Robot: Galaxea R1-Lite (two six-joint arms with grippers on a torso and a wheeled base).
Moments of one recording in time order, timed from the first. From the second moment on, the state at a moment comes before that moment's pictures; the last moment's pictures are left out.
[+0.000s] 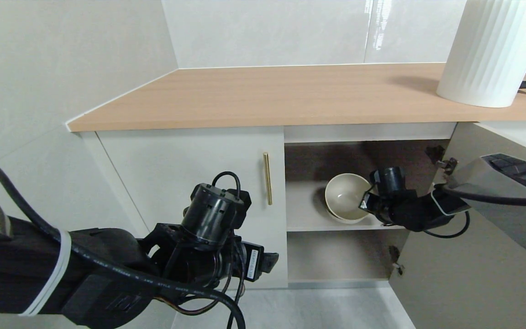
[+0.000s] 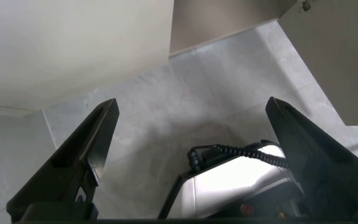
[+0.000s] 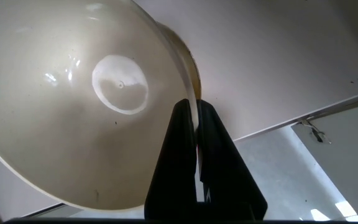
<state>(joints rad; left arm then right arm) -0.71 1.82 -0.84 -0.24 0.20 -0.30 0.28 2.39 -1.38 -0.41 -0.31 0.61</state>
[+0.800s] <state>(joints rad) -0.68 1.81 -0.85 -0.24 0.20 -0.31 0.29 2.35 -1.34 -0.40 -0.29 0.60</state>
